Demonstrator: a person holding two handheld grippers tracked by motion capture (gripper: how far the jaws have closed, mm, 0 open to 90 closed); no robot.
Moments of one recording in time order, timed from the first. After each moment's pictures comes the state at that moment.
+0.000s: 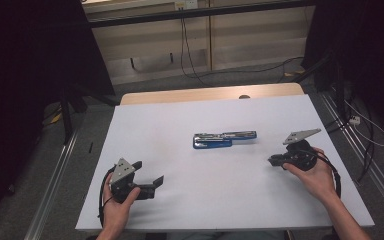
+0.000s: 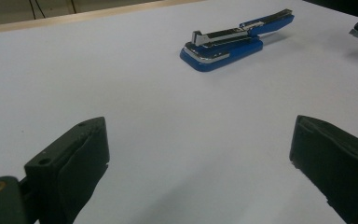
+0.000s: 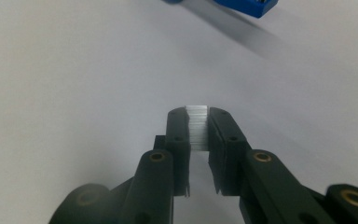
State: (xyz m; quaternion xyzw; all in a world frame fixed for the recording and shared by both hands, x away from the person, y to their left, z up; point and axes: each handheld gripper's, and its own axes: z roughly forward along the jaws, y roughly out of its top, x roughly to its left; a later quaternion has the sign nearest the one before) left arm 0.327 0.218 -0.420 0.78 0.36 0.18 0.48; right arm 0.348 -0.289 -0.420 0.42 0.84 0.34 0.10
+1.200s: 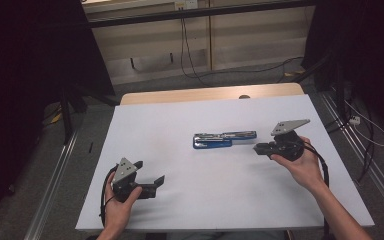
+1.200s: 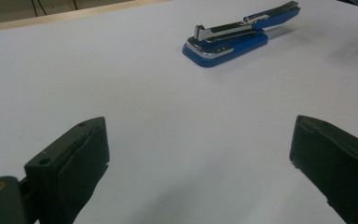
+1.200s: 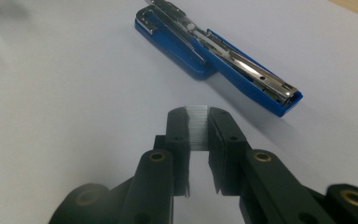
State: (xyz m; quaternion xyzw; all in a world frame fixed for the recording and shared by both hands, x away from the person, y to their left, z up) left arm 0.329 0.214 -0.424 0.78 0.36 0.18 0.47; right arm 0.369 -0.257 -0.397 0.35 0.84 0.40 0.13
